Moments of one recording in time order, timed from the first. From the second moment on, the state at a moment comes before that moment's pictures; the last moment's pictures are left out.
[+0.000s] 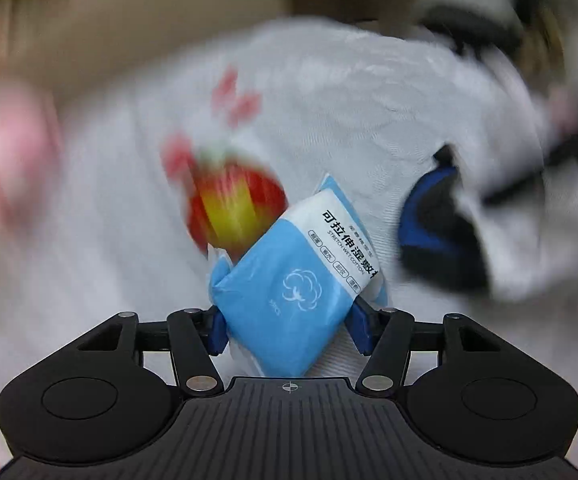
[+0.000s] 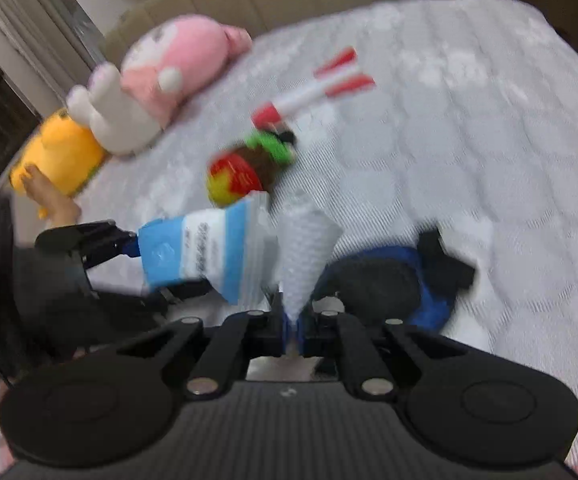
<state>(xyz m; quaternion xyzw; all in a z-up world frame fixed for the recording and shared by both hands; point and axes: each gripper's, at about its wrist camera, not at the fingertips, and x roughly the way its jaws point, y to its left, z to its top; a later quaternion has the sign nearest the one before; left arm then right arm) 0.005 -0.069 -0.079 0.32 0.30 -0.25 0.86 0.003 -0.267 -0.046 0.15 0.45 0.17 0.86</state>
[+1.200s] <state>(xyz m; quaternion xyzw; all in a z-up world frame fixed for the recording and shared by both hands) -0.030 -0.100 -0.103 0.36 0.32 -0.31 0.82 0.009 -0.238 -0.031 0.12 0.42 0.18 0.88</state>
